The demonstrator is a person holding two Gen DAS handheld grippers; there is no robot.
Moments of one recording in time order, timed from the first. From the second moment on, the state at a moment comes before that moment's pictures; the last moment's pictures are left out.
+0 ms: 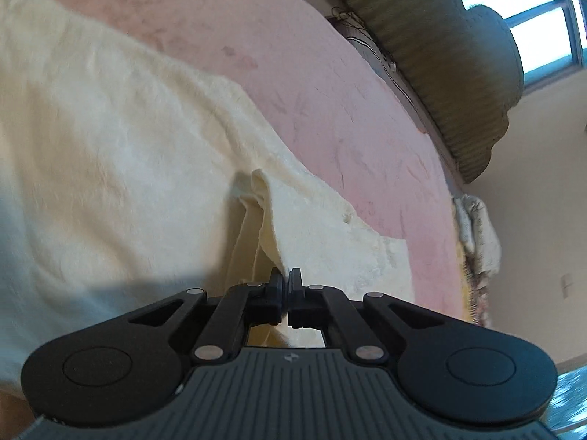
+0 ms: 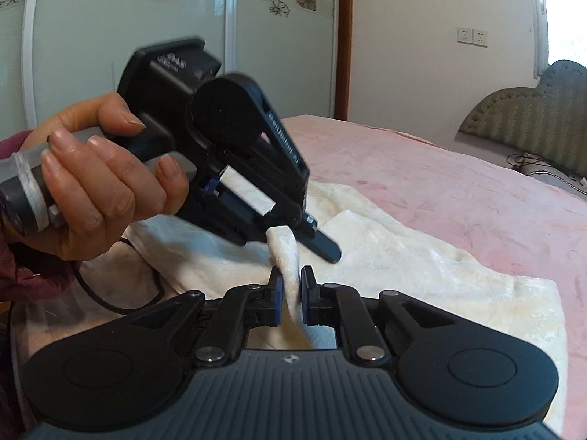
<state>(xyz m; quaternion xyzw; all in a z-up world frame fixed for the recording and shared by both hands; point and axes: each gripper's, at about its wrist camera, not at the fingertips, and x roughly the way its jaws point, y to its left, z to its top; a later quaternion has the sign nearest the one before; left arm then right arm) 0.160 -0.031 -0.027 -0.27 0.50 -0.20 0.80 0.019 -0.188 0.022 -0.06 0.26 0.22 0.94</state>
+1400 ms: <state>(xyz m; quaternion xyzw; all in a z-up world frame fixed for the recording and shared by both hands) 0.157 -0.081 -0.020 0.02 0.43 -0.13 0.89 0.045 -0.226 0.001 0.08 0.32 0.16 0.93</state>
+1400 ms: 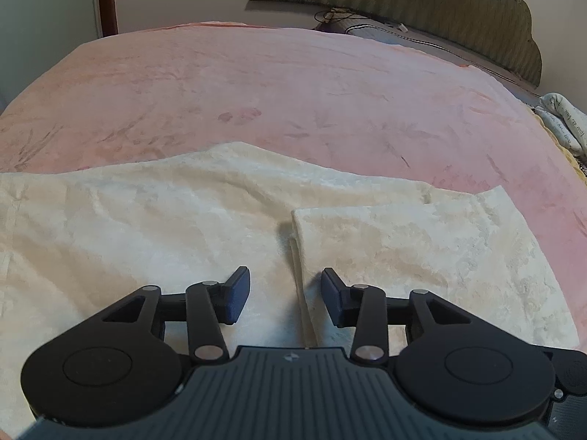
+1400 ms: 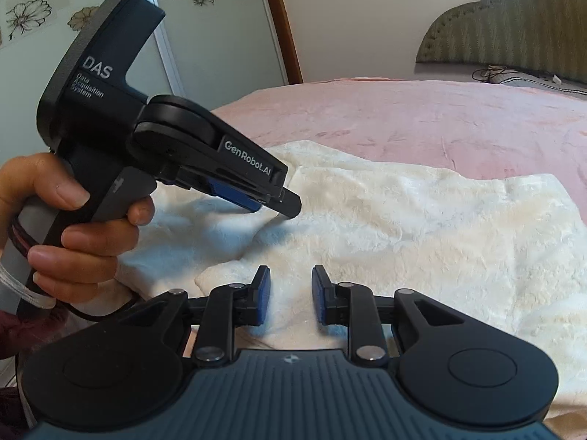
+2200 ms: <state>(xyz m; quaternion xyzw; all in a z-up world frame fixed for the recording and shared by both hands) 0.165 -0.065 -0.024 -0.04 0.45 -0.17 0.87 0.048 -0.221 0.005 0.01 0.31 0.11 0.95</state>
